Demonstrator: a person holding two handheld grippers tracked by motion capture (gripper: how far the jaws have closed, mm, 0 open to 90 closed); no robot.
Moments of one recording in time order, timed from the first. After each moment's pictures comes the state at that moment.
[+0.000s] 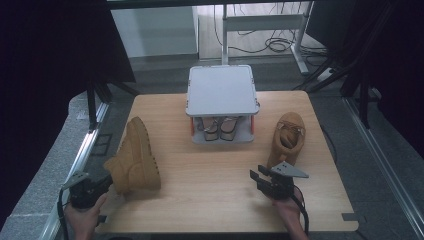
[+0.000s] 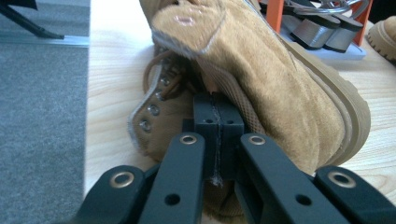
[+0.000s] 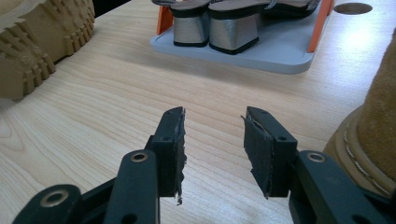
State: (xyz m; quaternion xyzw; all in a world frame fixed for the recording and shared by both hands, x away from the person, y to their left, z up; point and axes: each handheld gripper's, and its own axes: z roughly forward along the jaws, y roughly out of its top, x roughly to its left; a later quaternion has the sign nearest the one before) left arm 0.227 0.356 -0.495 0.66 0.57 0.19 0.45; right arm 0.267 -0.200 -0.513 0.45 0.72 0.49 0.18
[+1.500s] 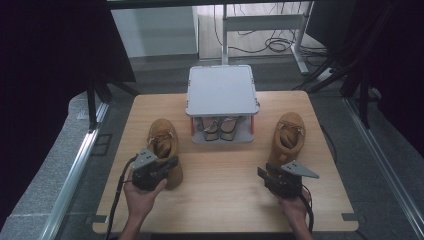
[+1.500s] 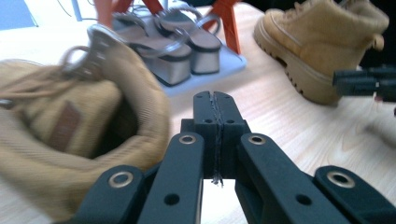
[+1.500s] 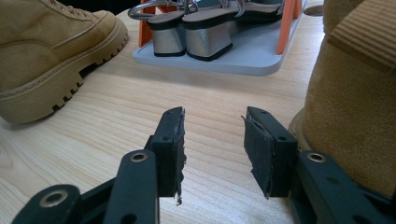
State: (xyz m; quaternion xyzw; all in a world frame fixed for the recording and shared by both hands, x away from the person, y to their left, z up) left arm 0.258 0.182 -0.440 0.75 0.43 0.17 0.48; right arm 0.268 -0.220 -0.511 0.48 0.70 0.50 0.19
